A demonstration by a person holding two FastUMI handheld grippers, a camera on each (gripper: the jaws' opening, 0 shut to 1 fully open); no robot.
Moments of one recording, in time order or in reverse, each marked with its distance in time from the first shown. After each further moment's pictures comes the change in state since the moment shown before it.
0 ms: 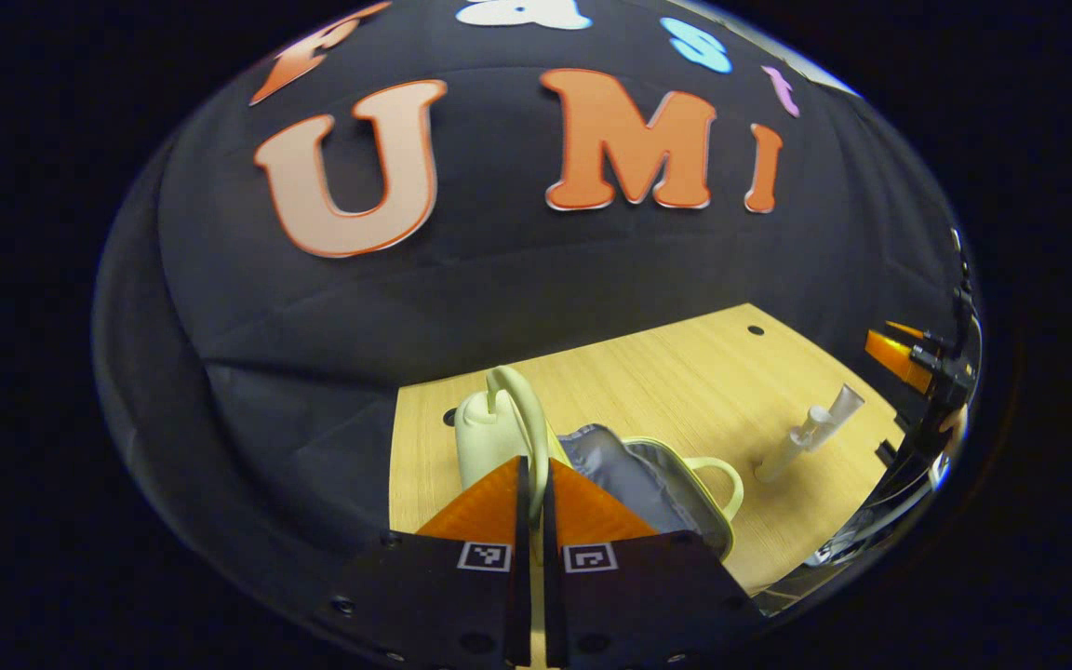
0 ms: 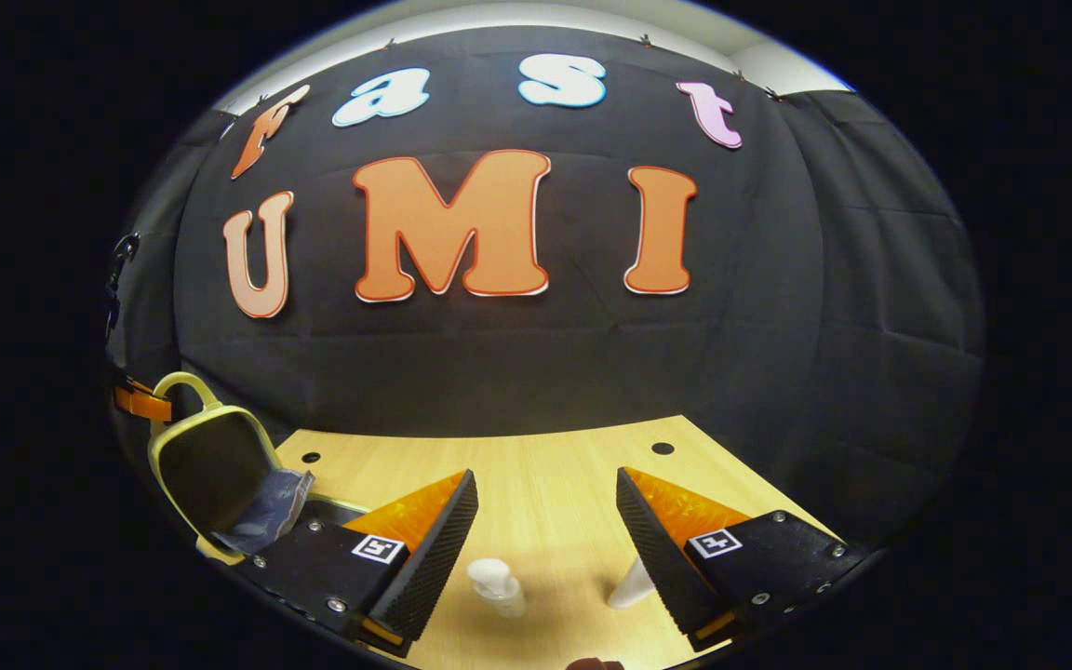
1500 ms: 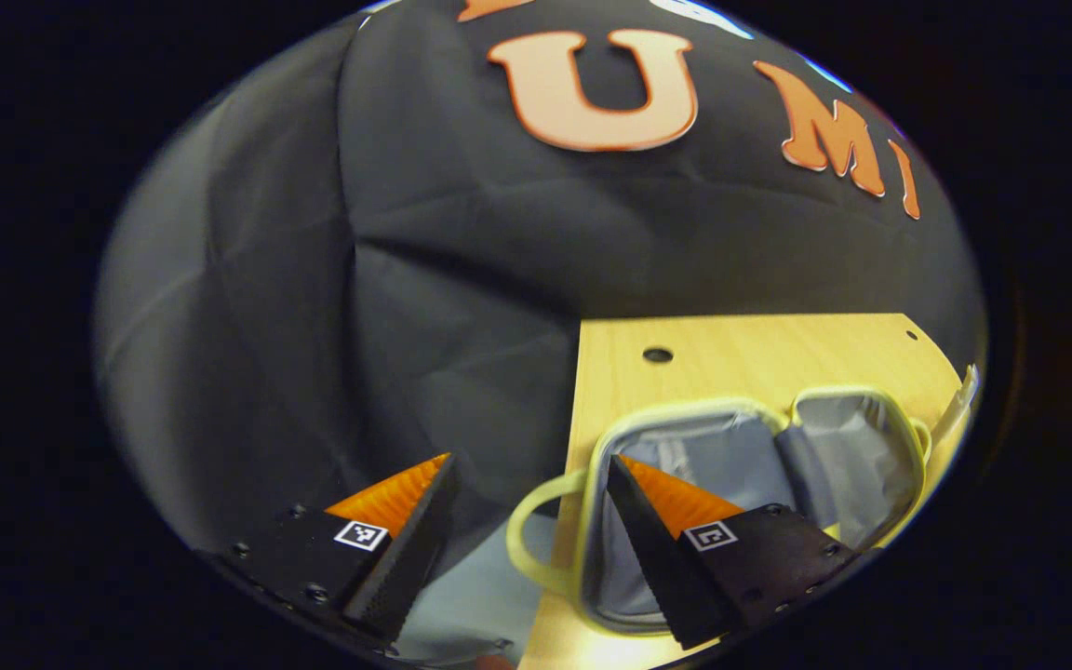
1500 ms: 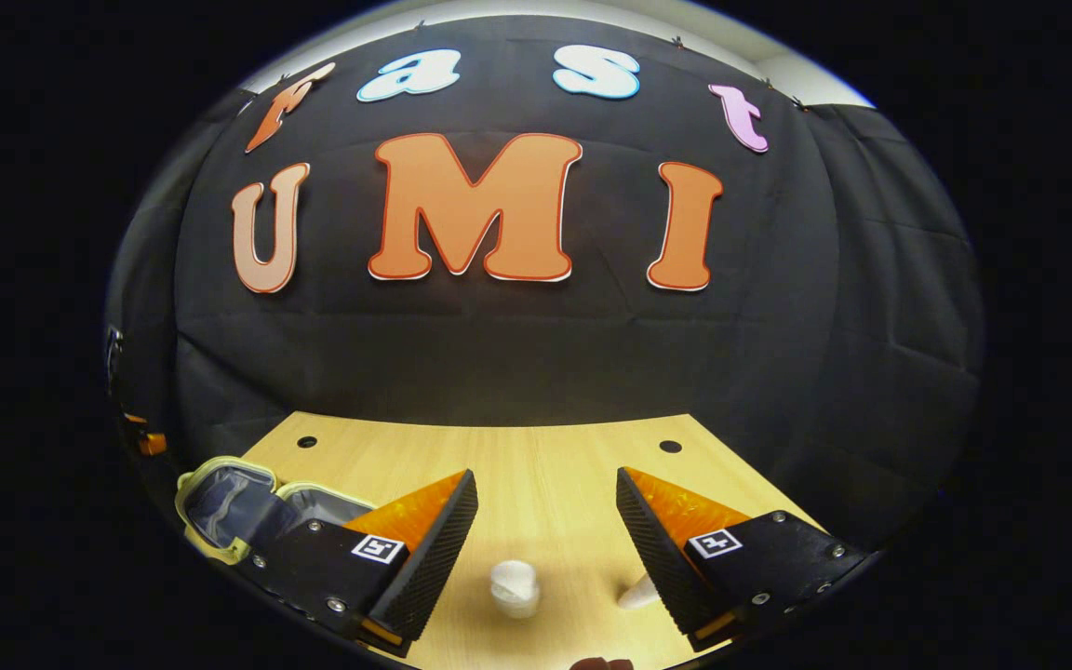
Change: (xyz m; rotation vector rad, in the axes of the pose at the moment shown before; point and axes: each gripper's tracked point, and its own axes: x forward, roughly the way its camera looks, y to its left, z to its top) left arm -0.037 0.015 0.049 -0.097 -0.081 0.452; right arm 0.015 0.000 -0.012 -0.070 0.037 -0.003
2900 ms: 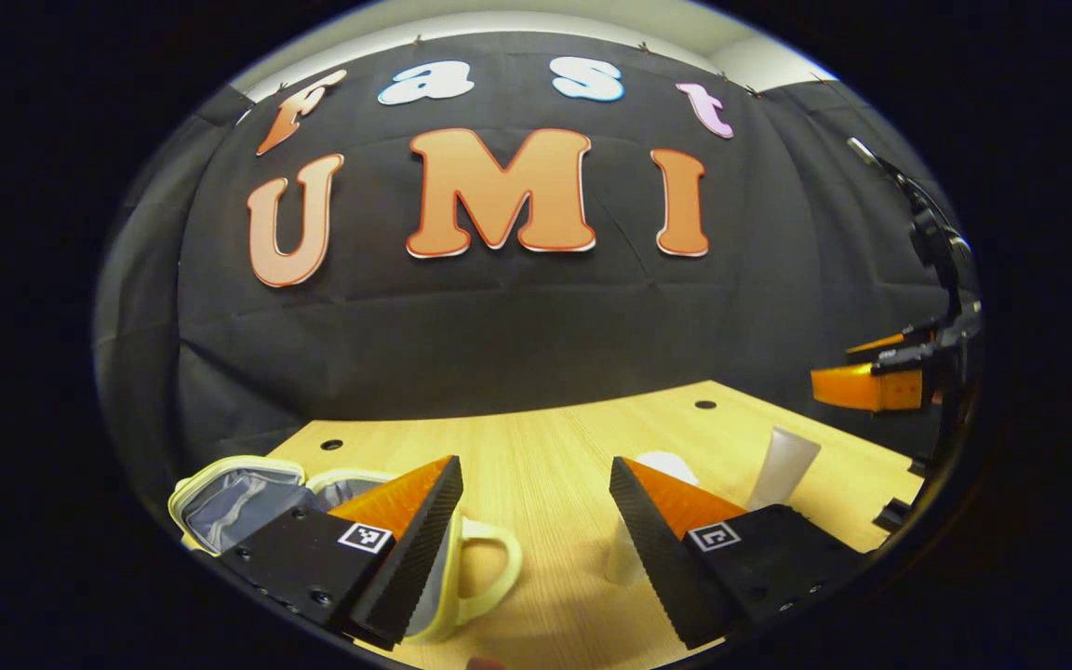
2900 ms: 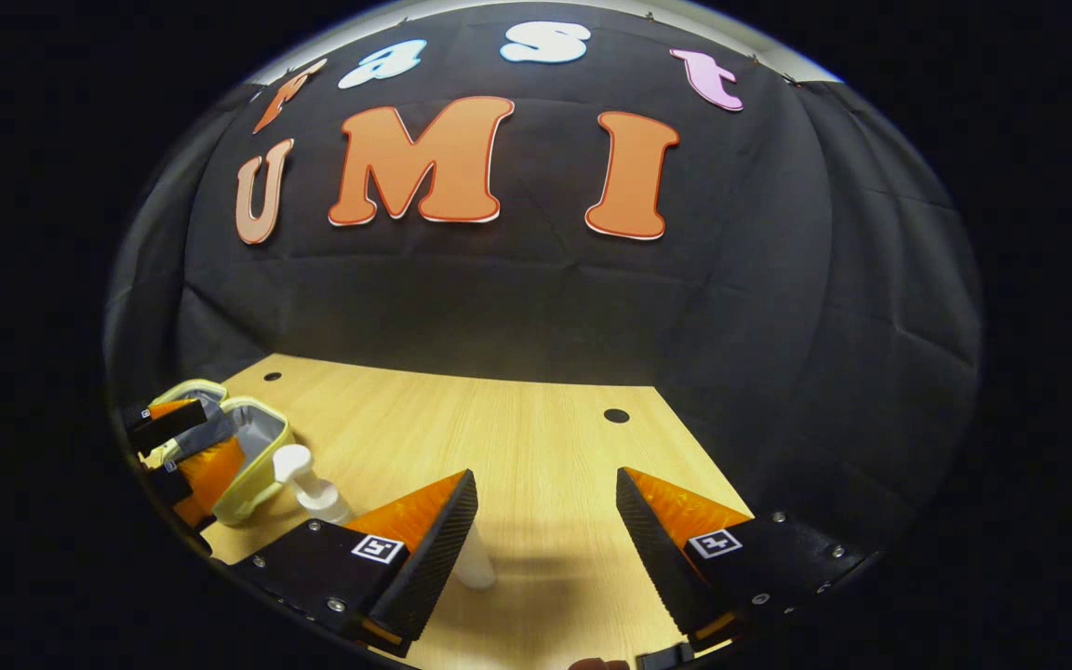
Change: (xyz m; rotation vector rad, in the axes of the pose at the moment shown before) left arm -0.202 -0.554 -0.001 0.045 -0.310 -0.374; right arm 0.021 -0.160 -0.098 -0.073 0.081 0.063
